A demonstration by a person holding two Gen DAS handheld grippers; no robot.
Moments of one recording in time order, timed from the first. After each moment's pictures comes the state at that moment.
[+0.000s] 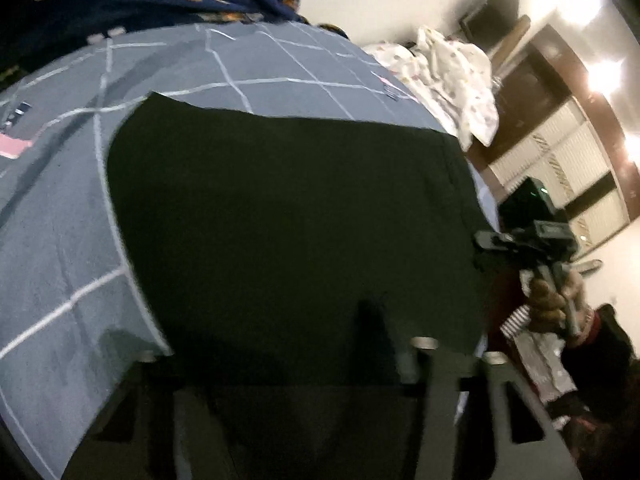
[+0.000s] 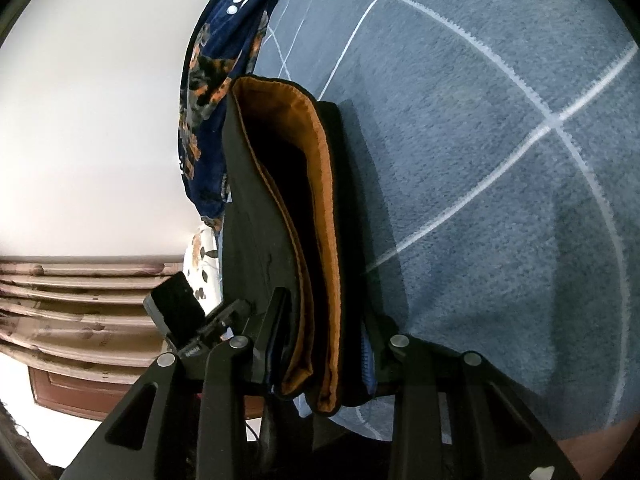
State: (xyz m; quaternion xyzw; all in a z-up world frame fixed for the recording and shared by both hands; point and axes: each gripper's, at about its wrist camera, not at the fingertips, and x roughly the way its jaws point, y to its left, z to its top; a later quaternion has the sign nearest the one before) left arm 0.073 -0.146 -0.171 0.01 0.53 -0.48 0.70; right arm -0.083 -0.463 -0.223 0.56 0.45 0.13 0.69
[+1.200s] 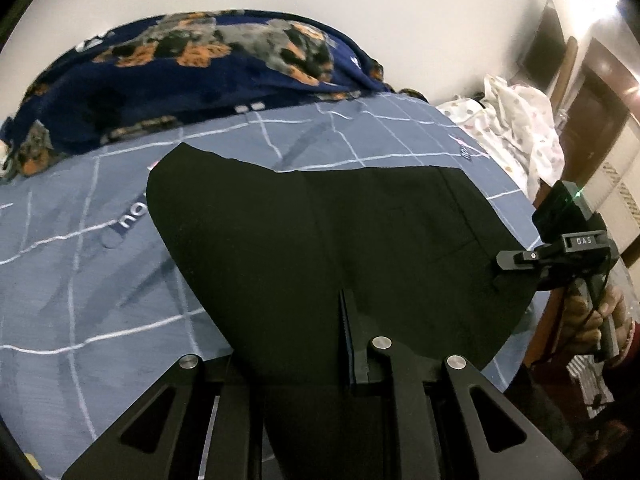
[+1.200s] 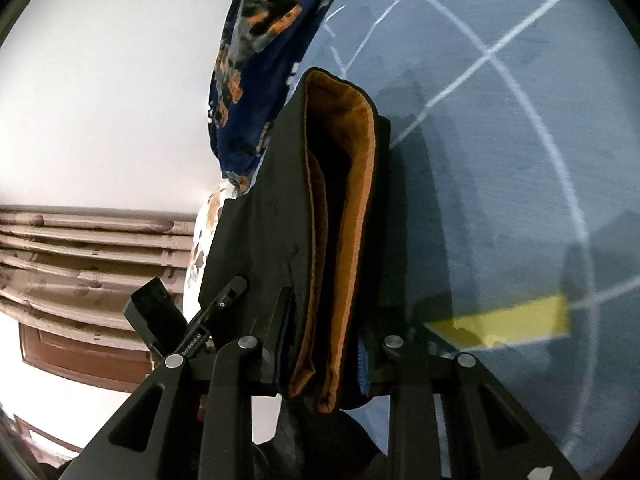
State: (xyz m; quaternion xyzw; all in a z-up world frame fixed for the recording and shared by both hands) left arm 0.070 -0.036 -0.104 0.04 0.45 -0.34 0.82; right arm -0.004 -0.360 -0.193 0.51 0.46 0.20 0.70
